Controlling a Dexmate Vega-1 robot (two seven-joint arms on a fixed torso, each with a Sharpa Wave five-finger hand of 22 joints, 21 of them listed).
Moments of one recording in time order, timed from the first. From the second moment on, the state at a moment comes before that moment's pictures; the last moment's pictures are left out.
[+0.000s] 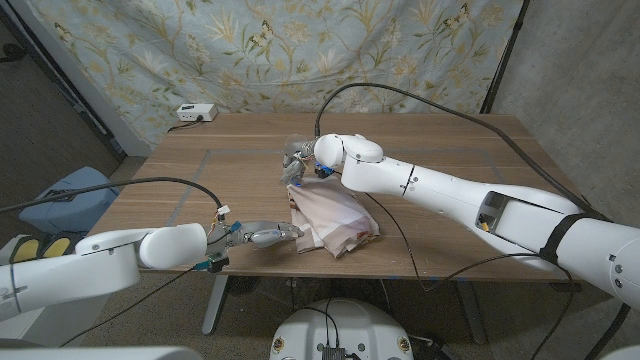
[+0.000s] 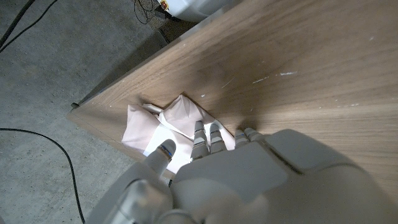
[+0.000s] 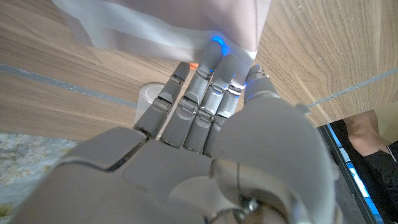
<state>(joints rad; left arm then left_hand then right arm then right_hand) 1.28 1.43 0.42 -2.22 -0.12 0.14 -0.11 0.03 0.18 0.73 0.17 0.19 0.13 -0.02 0.19 0.17 0.02 -0.01 0.20 0.18 -0.17 0.13 0.19 0.18 -0.18 0.09 0.20 0.18 -0.20 -0.30 -1.21 -1.60 -0.35 -0.65 0.43 1.13 0.06 0.14 -0.12 0.28 1.01 -0.02 0.64 0.31 1.04 -0.15 0.85 0.70 1.09 -0.19 0.33 0.75 0.64 -0.06 0.38 0.20</state>
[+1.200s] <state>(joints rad) 1.27 1.42 0.42 -2.21 -0.13 0.13 -0.12 0.04 0.18 0.73 0.16 0.19 0.13 -0.03 0.19 0.17 0.02 -0.01 0.20 0.18 -0.17 0.13 0.19 0.17 -0.18 0.09 0.20 0.18 -0.20 -0.29 -1.21 -1.51 -0.26 -0.60 0.42 0.97 0.02 0.06 -0.05 0.23 0.85 -0.01 0.49 0.22 0.94 -0.06 0.66 0.47 1.02 -0.16 0.20 0.68 0.61 -0.01 0.37 0.19</state>
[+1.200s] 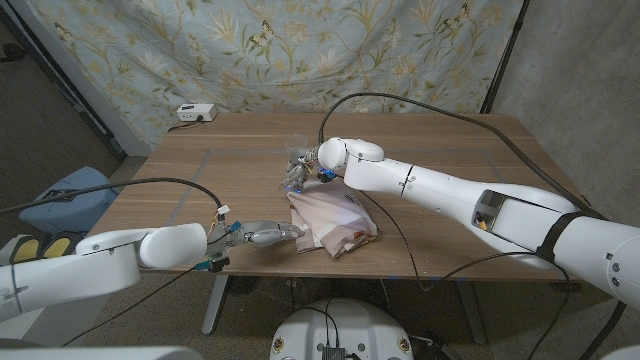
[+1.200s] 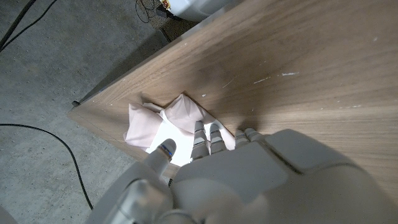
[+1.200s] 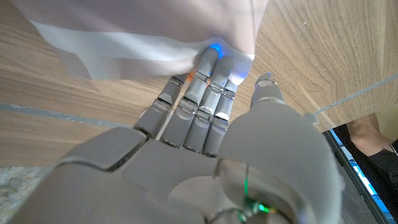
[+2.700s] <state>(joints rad) 1.28 1.41 0.40 -2.23 -0.13 0.04 -0.04 0.06 0.17 0.73 0.14 0.18 0.13 -0.02 0.18 0.17 0.02 -0.01 0.20 0.18 -0.15 0.12 0.19 0.17 -0.17 0.10 0.21 0.18 -0.21 -0.34 -1.20 -1.58 -0.22 -0.60 0.45 0.96 0.03 0.05 -0.05 0.25 0.87 -0.01 0.45 0.21 0.94 -0.05 0.64 0.44 1.01 -0.16 0.20 0.63 0.61 -0.01 0.36 0.19</state>
